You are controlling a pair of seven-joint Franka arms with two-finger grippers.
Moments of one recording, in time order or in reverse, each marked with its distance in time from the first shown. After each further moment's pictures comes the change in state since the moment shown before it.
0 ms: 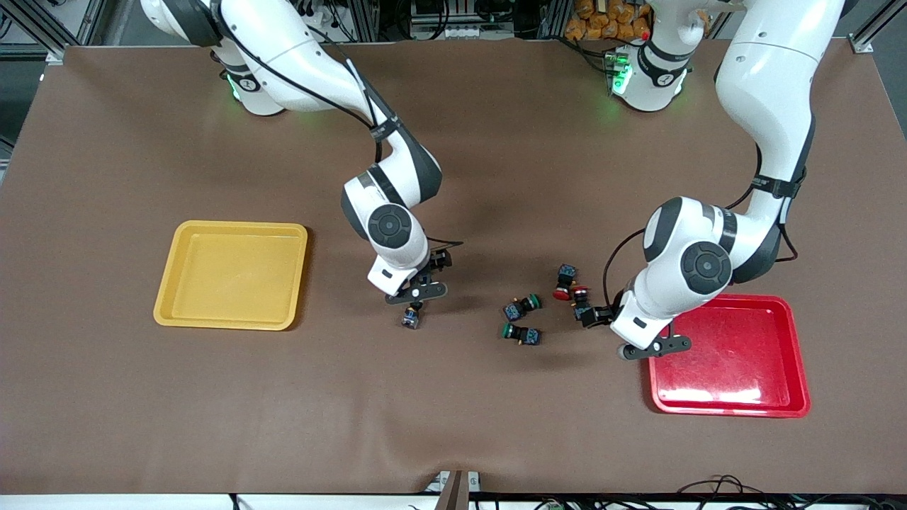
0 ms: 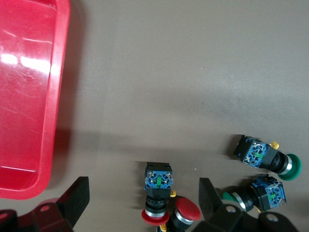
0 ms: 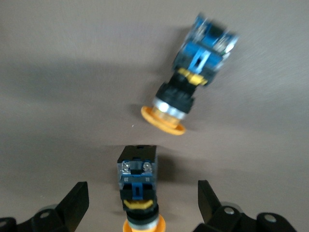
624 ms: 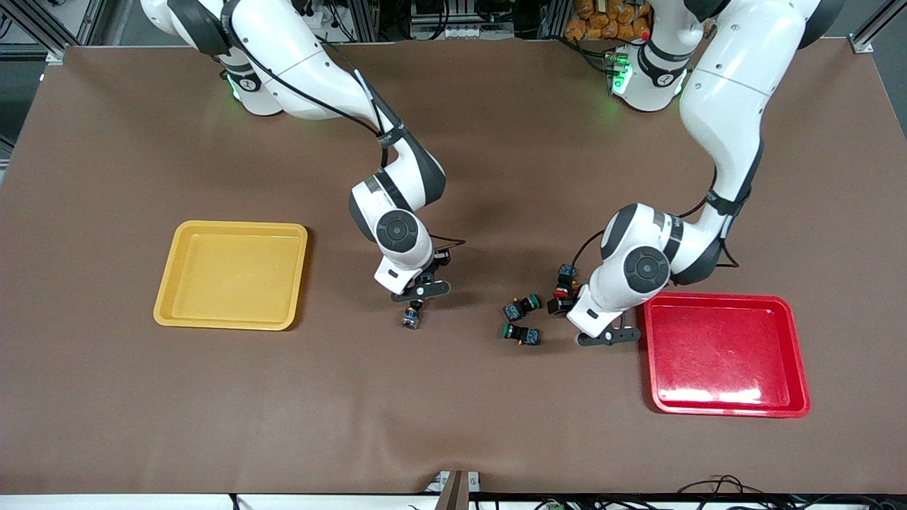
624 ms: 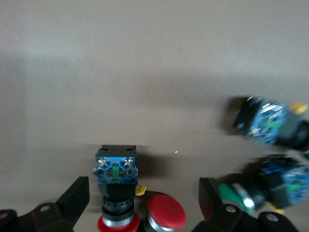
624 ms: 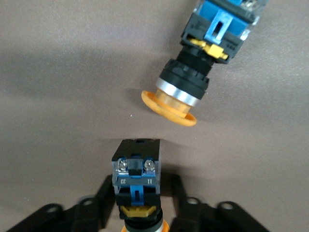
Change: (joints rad) left arm -0.072 0.094 0.002 -0.095 0.007 0.132 -0.019; right arm 0.001 0.019 0.004 0.003 0.012 -0.015 0.001
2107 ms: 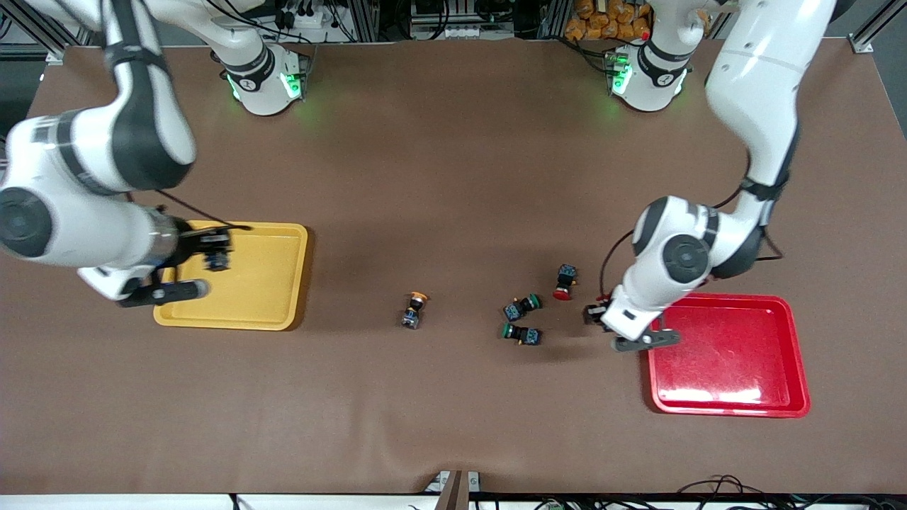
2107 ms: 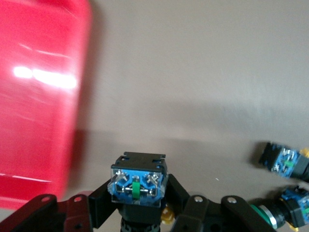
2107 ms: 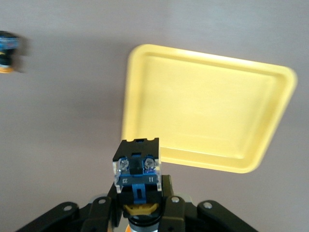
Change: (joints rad) left arm 0.086 -0.149 0.029 -0.001 0.052 -0.039 0.017; right arm -0.554 -0.467 -0.044 0.009 -0.116 -0.672 -0.441
